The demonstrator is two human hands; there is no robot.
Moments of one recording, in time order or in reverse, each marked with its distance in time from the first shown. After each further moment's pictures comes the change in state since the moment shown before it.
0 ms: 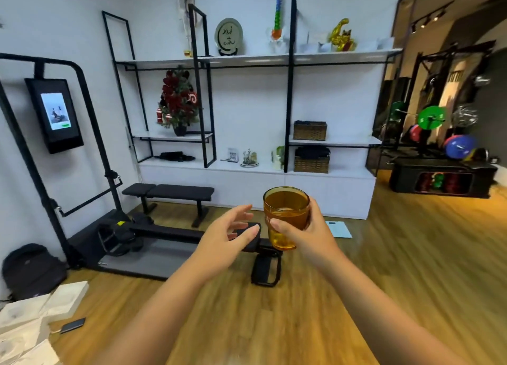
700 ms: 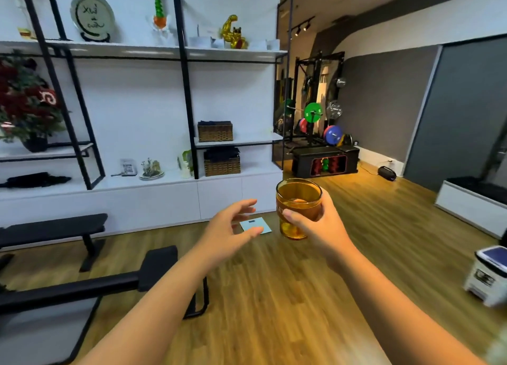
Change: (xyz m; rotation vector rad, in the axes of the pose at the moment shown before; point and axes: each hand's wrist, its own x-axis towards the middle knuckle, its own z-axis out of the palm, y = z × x) left_hand 0.230 0.002 0.168 -0.153 -0.371 0.196; right_hand 0.105 0.053 -0.175 -0.183 0.482 0.000
